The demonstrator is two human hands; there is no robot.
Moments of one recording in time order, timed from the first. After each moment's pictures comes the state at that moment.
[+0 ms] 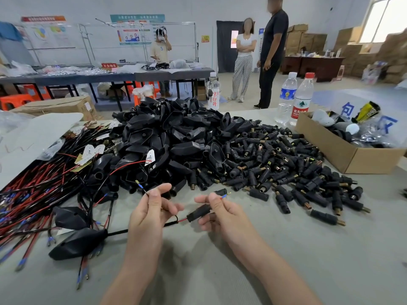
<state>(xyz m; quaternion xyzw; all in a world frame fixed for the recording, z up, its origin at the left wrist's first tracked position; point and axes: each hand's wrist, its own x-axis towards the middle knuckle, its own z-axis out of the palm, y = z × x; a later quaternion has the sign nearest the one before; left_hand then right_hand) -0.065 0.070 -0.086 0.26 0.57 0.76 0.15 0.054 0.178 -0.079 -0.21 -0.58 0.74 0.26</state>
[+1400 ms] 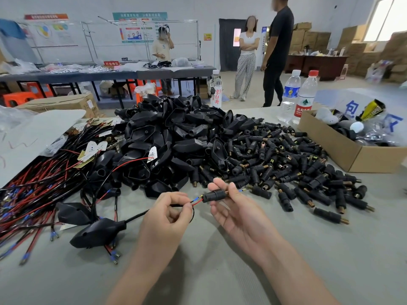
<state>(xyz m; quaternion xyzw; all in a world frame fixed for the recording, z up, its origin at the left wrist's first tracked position) -0.050 0.068 -0.082 0.35 0.69 0.62 0.10 0.058 0.196 -0.080 -0.18 -0.35 0.88 0.26</state>
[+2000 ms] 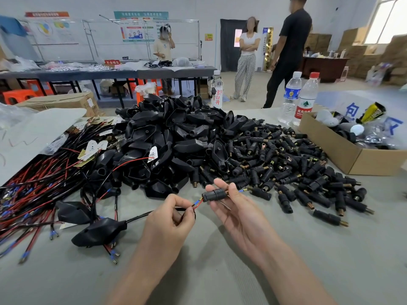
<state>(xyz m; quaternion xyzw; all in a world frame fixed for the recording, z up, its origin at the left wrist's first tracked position) -0.052 0.063 -0.086 0.40 0.74 0.54 0.07 0.059 0.194 -0.077 -0.19 -0.36 0.87 0.28</state>
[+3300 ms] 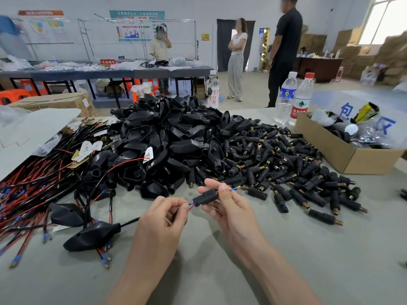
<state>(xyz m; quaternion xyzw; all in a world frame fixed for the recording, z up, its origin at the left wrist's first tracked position) -0.050 0.065 -0.091 0.40 0.75 0.53 -0.03 0.052 0.188 -0.086 -0.17 -0.48 0.79 0.34</state>
